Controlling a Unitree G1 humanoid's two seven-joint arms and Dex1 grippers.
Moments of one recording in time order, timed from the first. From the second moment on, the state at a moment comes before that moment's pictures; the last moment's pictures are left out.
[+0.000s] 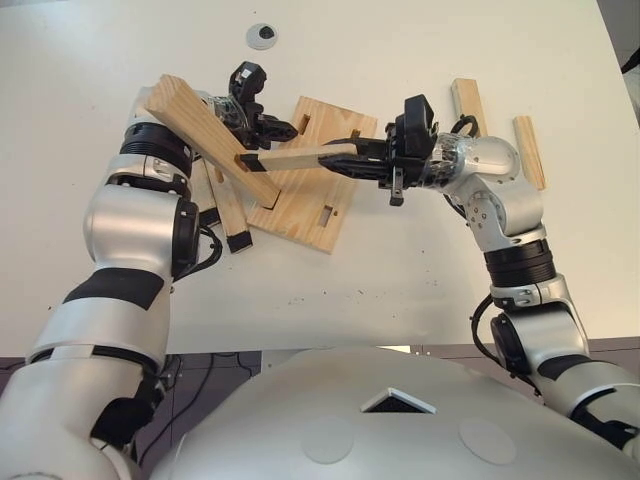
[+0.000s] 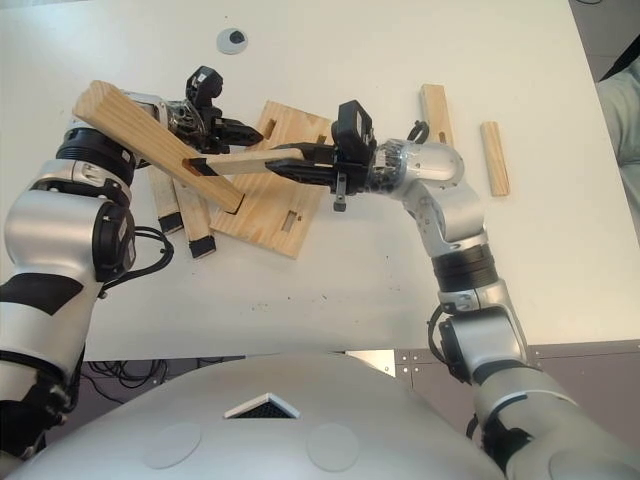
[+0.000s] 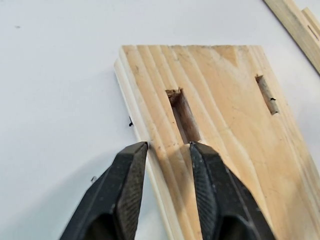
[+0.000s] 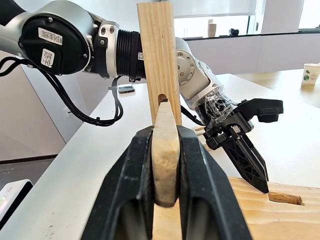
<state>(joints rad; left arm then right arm) -0.95 0.32 -0.11 1.22 -0.02 0.54 -1.01 -0.33 -0.26 0.24 0.10 0.43 0.20 1.16</state>
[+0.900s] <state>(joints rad) -0.94 0.34 -0.08 1.23 -0.02 0.54 -1.01 -0.25 -0.25 0.28 -0.01 0.41 0.16 1.07</state>
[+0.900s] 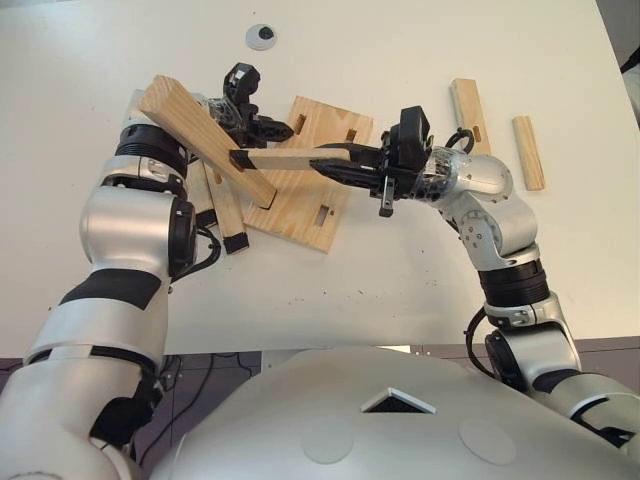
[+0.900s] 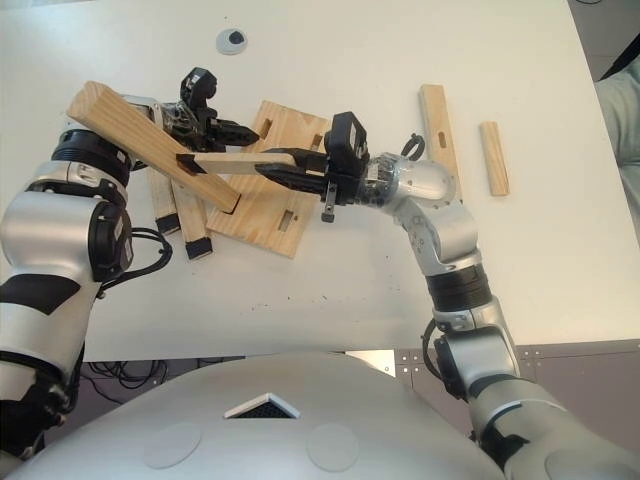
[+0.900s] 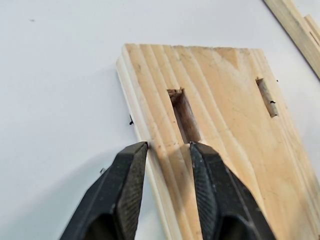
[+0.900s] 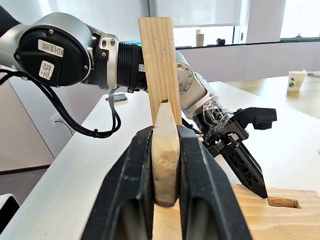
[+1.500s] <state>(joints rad) -0.93 0.34 -0.05 1.20 -0.04 0.58 -0.90 -0.18 -0.22 0.37 0.01 0.27 0.10 0.96</state>
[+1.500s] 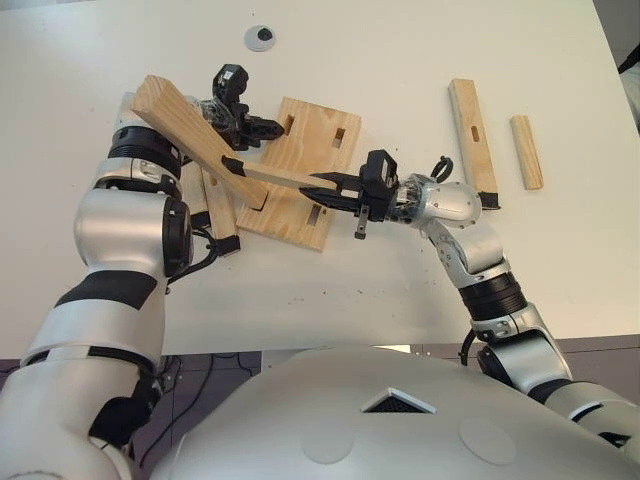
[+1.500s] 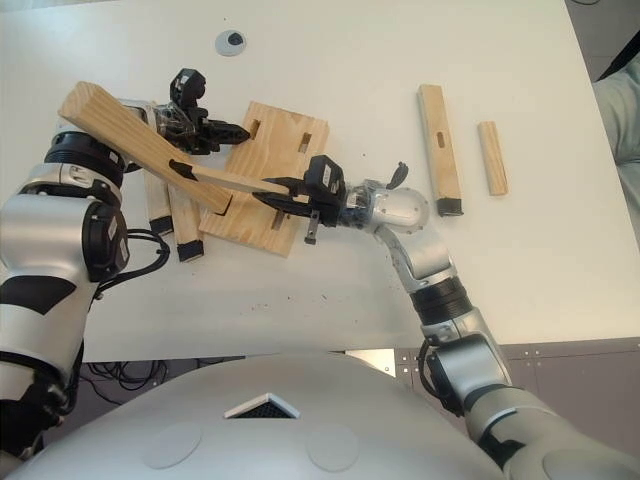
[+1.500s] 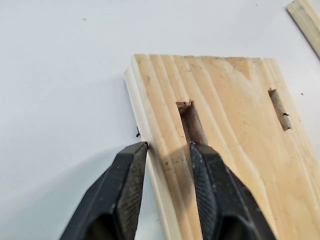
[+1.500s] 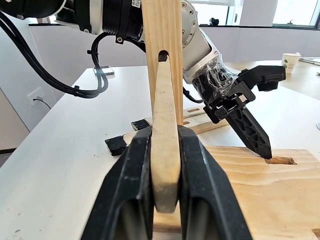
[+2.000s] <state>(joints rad) -0.87 0.33 -0.05 1.08 -0.05 0.61 -0.81 -0.29 -0.29 0.40 -0.16 0.21 0.33 0.95</state>
